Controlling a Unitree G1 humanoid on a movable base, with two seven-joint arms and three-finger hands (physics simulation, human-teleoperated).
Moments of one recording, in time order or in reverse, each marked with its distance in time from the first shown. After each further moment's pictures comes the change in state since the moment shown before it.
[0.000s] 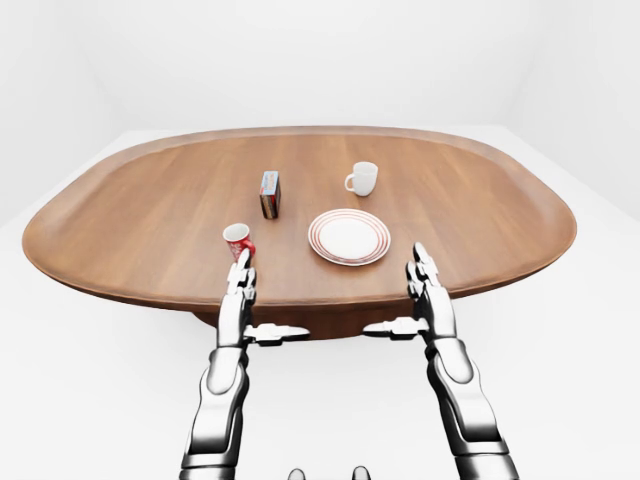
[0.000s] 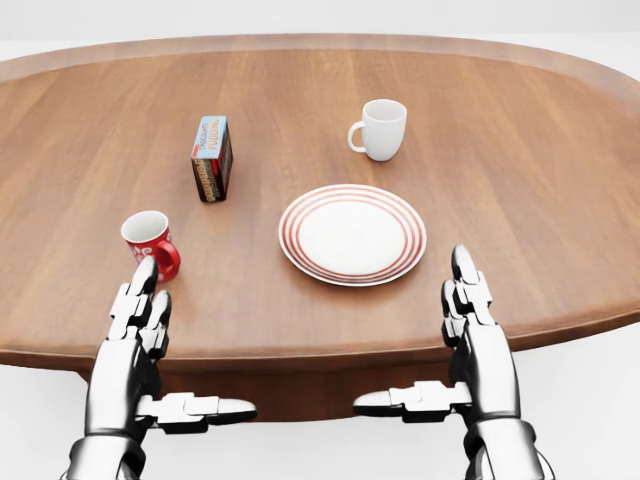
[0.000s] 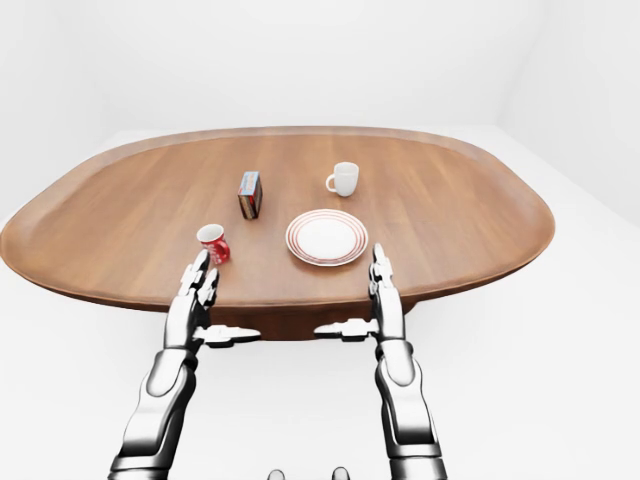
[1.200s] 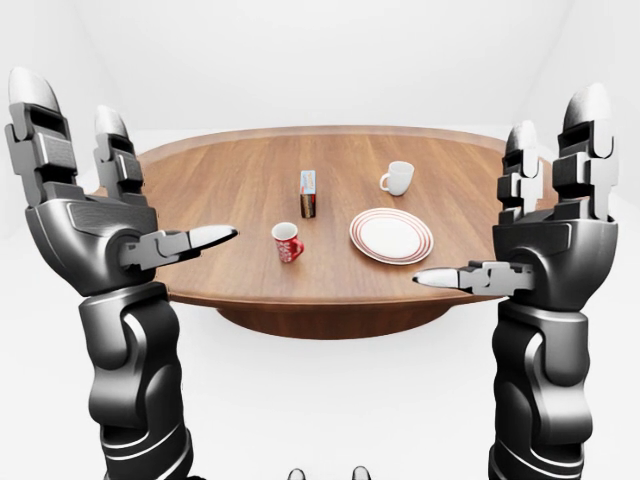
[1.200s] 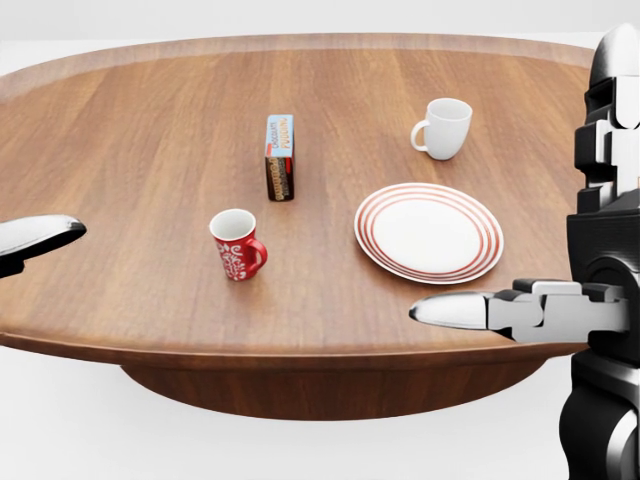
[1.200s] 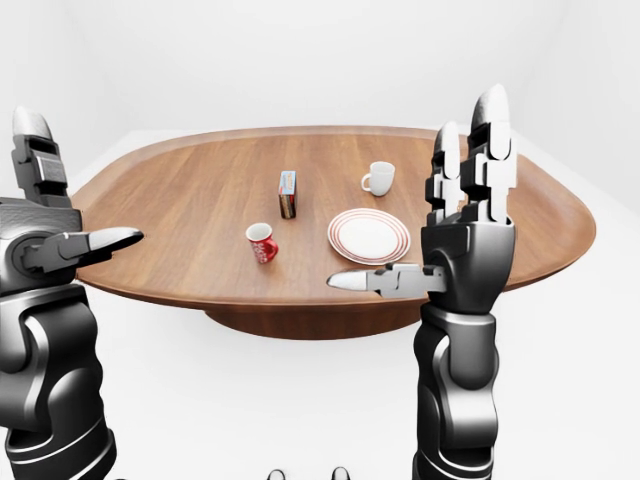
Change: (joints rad) left arm -0.298 0.157 0.217 -0.598 -0.399 0.101 0.212; right arm -0.161 -0.063 -0.110 -0.688 0.147 0.074 -0.040
